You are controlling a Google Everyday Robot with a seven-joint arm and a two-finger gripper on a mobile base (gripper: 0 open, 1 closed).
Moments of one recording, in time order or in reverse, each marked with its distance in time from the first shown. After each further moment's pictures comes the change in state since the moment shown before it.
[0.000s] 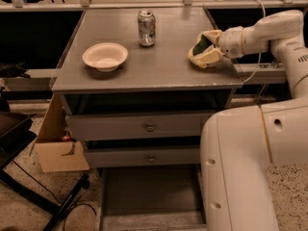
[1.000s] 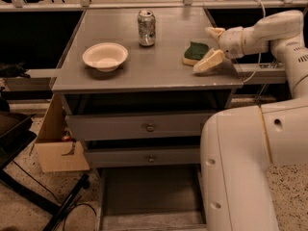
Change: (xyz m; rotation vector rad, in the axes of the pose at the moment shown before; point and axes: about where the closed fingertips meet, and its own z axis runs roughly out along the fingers) arm 0.000 0.000 0.000 0.000 0.000 -0.001
